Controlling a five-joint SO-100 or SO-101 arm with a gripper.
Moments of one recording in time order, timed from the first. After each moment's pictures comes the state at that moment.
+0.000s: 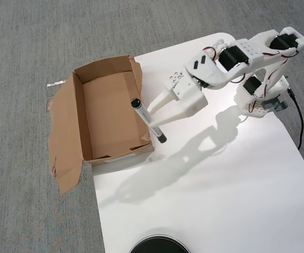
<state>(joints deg) -15.2 110.3 90.4 33.8 102.1</state>
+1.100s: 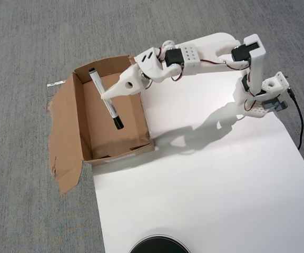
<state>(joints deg) 3.1 75.1 61.2 33.9 133.5</state>
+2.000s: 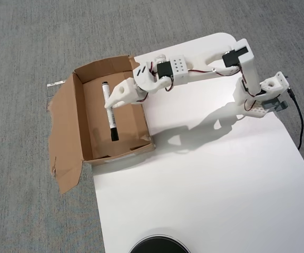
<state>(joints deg) 3.6 66.7 61.2 33.9 166.4</state>
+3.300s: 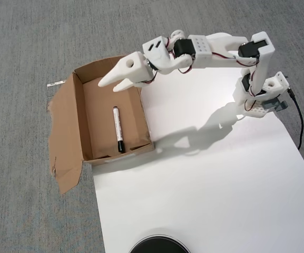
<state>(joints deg) 2.9 82.5 60.9 34.0 166.6</state>
